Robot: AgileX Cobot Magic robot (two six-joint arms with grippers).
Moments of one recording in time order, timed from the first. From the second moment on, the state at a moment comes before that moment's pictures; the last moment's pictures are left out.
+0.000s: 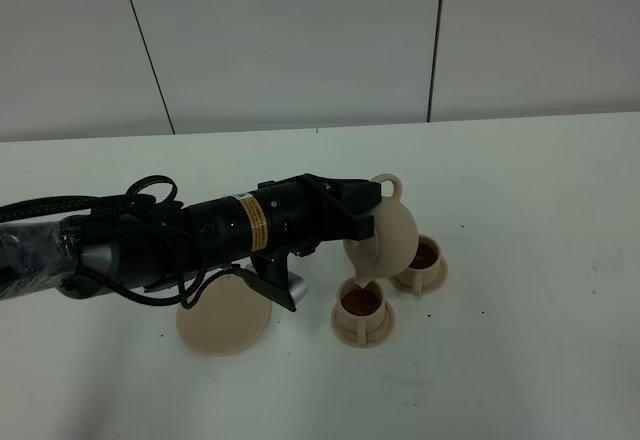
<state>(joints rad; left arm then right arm) -0.44 2.00 -1.09 0.99 -0.75 2.10 -0.05 0.05 -0.48 0.23 1.07 -0.05</state>
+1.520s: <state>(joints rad) -0.43 2.00 -1.09 0.99 -0.76 2.10 -0.05 0.05 -0.48 0.23 1.07 -0.05</state>
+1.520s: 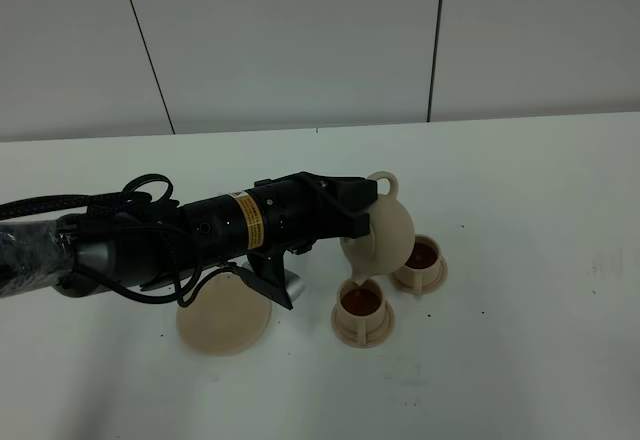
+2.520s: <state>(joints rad) -0.42 2.00 -1.09 1.00 -0.77 2.10 -0.05 0.05 -0.48 0.23 1.07 -0.05</state>
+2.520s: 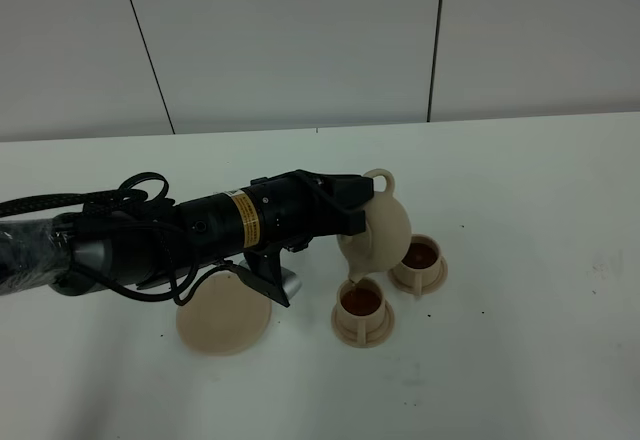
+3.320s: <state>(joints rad) -0.41 2.00 -1.09 1.03 -0.80 2.10 -0.05 0.05 -0.48 0.23 1.07 -0.05</state>
